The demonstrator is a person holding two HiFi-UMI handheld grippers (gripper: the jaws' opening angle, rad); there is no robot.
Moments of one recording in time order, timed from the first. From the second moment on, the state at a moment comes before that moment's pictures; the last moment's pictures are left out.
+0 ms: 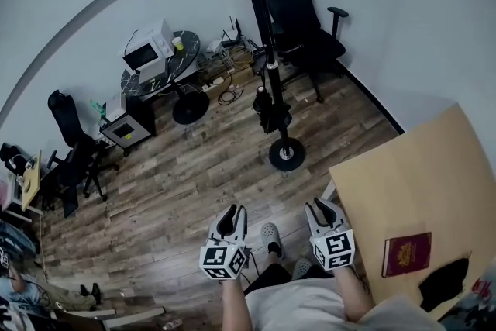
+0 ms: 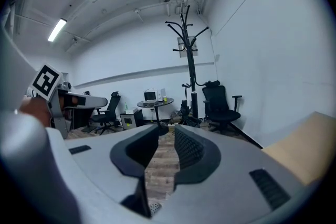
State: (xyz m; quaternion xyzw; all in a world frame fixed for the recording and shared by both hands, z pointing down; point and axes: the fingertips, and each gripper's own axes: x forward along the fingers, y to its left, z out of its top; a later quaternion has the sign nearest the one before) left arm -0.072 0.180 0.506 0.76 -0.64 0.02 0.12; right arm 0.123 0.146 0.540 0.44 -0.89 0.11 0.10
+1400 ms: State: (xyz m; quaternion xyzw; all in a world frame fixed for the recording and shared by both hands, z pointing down) left arm -0.178 -0.076 0.492 0.85 -0.52 0.00 0.12; right arm -0.003 -0.056 0.531 0.53 -0.84 0.12 0.09
